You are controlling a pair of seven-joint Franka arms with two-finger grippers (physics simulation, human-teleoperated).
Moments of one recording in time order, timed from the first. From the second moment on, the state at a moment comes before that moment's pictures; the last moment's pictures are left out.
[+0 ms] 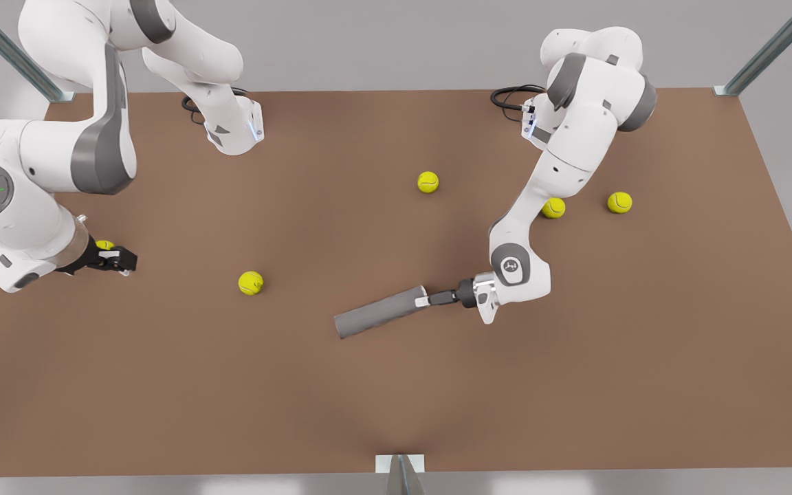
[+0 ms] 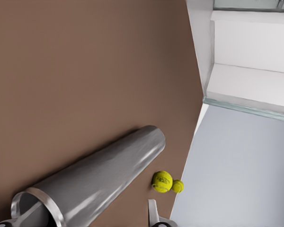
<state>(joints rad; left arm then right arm) -0.28 0.81 -0.20 -1.69 -1.63 2.29 0.61 -0.16 0.34 0.28 -1.20 -0.29 1.45 0.05</state>
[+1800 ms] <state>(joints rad) -0.33 0.81 -0.20 -1.69 -1.79 2.33 0.68 0.12 0.37 0.28 -1.20 -0.07 1.47 0.17</state>
